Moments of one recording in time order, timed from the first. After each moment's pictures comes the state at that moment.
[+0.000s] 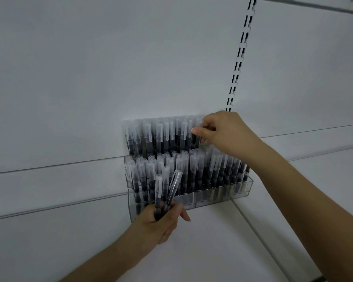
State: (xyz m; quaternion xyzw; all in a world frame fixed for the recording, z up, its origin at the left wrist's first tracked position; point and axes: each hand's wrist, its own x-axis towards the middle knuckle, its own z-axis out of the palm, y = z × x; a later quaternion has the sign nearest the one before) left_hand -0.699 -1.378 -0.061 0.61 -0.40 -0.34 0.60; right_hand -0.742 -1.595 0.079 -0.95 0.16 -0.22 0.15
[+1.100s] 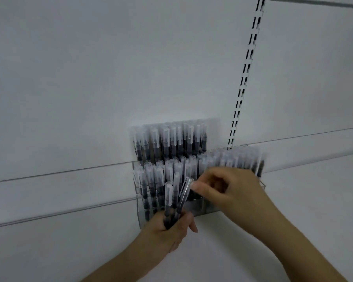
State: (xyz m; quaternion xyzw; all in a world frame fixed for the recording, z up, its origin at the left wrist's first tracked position) left_hand -0.698 -1.378 -0.064 0.61 -0.40 -0.34 0.60; right_hand -0.806 -1.527 0.027 -0.91 0.13 -0.23 0.31
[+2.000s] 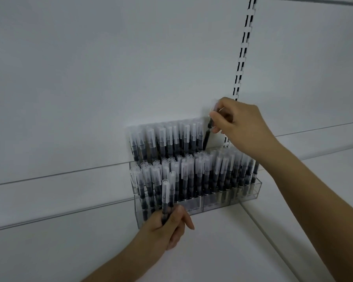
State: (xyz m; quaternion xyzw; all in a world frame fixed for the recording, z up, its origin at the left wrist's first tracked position) left_hand -0.700 -1.378 -0.061 0.61 -0.41 -0.33 0.60; right_hand -0.751 -1.601 0.082 -0.89 0.13 -0.35 0.26
